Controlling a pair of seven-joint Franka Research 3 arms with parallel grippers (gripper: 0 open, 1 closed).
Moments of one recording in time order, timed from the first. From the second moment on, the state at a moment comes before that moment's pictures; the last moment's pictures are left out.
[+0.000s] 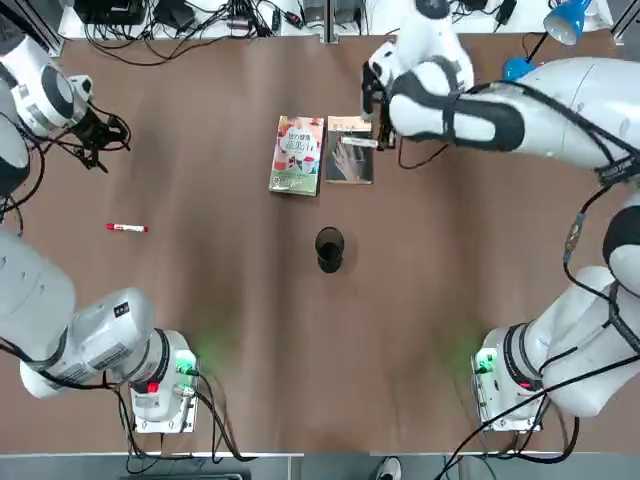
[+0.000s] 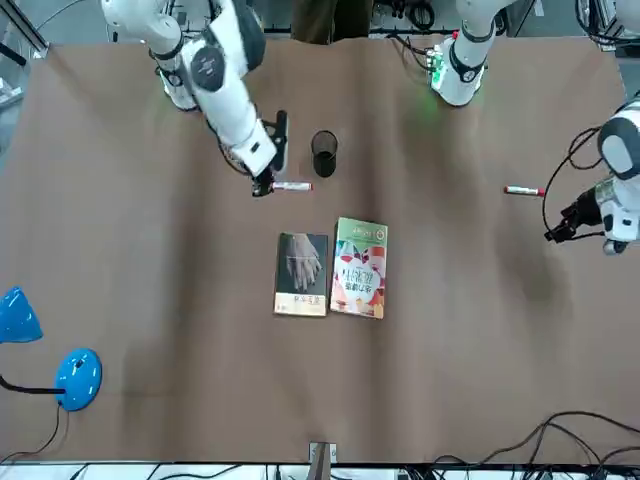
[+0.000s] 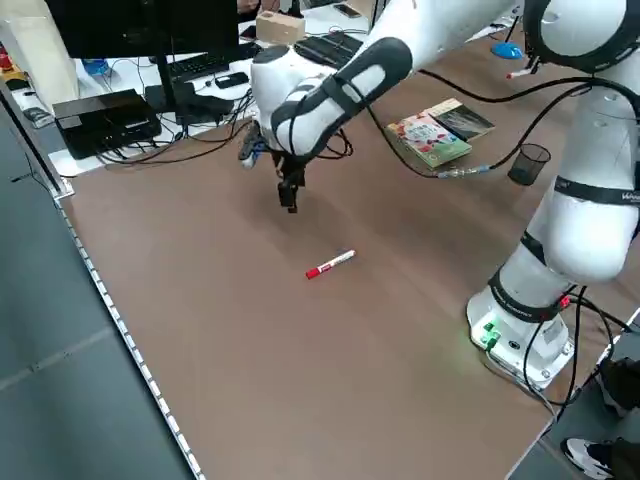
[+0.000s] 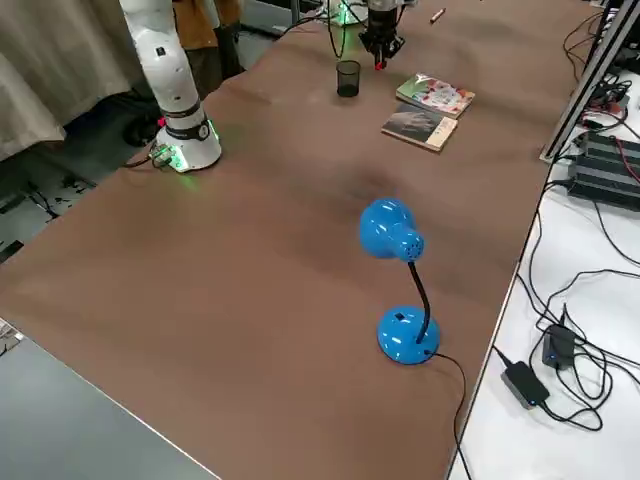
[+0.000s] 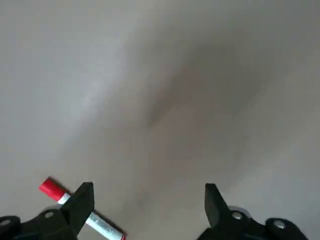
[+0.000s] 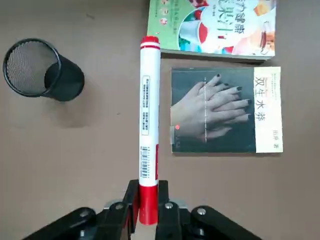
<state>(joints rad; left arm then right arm) 0.44 0.25 -0.02 -2.19 -0.12 2.34 -0.23 1.00 0.09 -0.28 -2.05 0.09 2.19 -0.87</state>
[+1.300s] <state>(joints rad) 0.44 0.27 -0.03 -2.40 -0.15 2.59 -0.57 1.46 0.43 -0.28 -1.70 -0.37 1.62 -0.26</state>
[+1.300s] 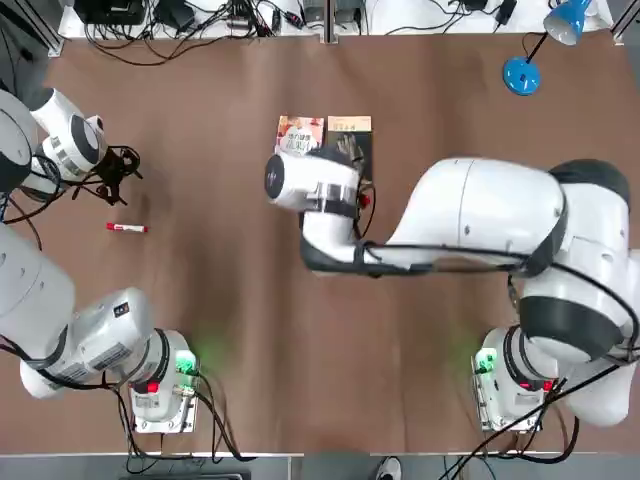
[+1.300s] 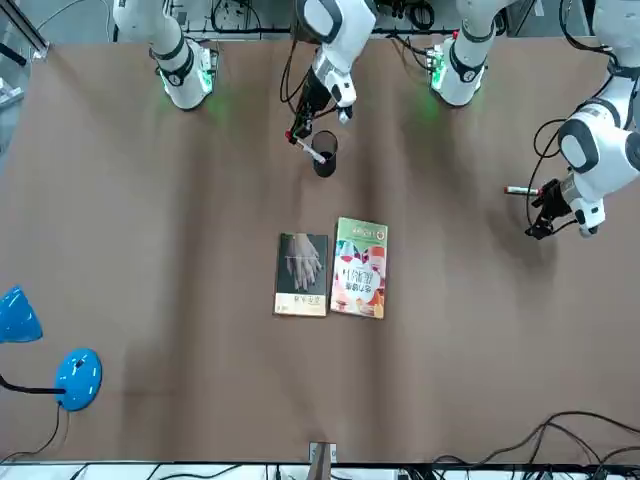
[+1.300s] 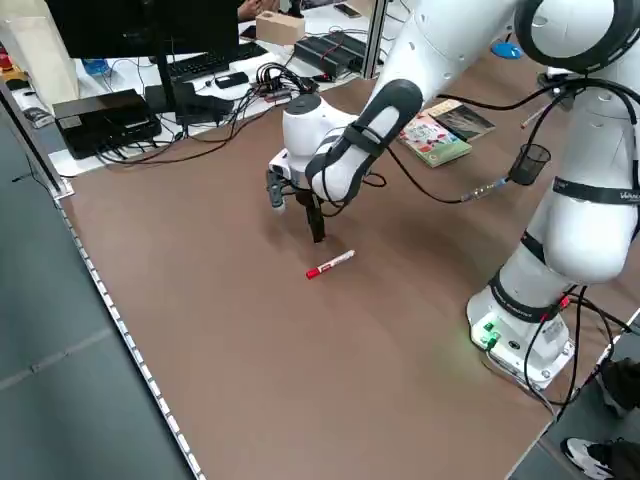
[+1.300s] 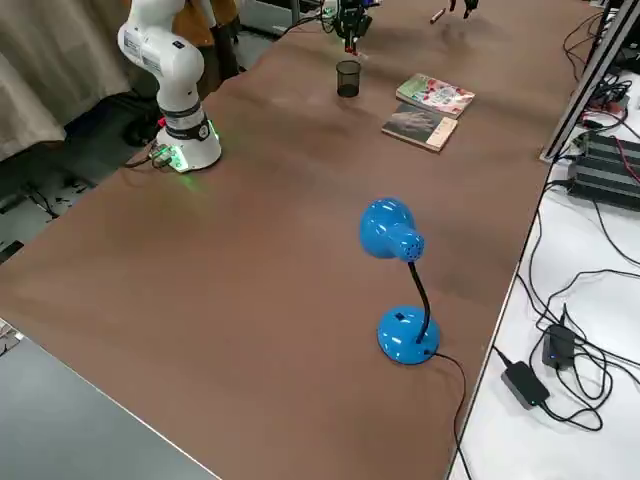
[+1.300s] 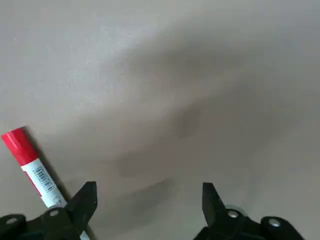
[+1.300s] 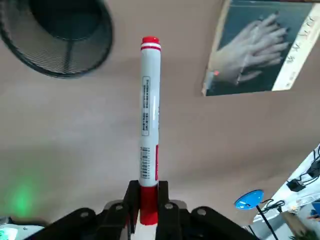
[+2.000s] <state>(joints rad) 0.53 0.23 -0.02 -2.48 -0.15 2.63 -0.60 1.52 0.48 -0.28 -1.69 -0.38 1.59 -0.20</state>
